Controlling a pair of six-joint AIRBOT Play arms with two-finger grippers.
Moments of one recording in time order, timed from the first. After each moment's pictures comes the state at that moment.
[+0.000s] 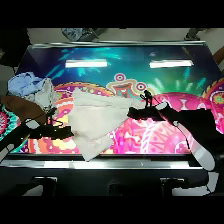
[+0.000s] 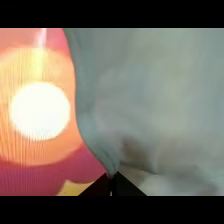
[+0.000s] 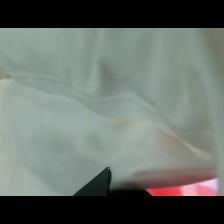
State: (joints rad) left arm 0.04 -1.21 0.62 0.92 -0.92 -1.30; right arm 0.15 -1.64 1.01 -0.56 0.74 1.05
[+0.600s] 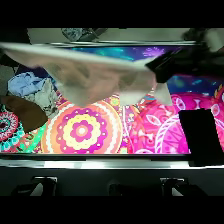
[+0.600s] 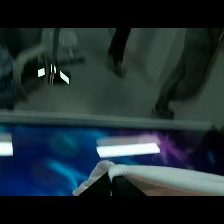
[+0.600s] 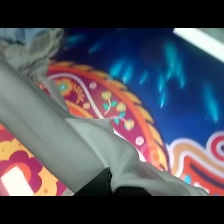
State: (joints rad) left arm 0.16 -0.73 1.40 0.89 -0.84 -1.28; right arm 0.05 -1.09 1.64 -0.88 1.17 0.90
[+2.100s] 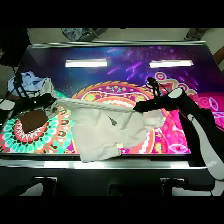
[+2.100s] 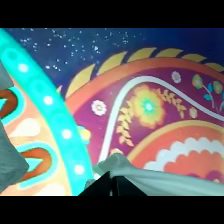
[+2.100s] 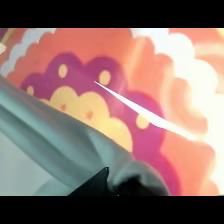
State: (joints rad) left arm 0.19 -1.22 0.95 0.87 -0.71 -1.26; right arm 0.04 -1.56 1.19 -0.76 0.99 0.94
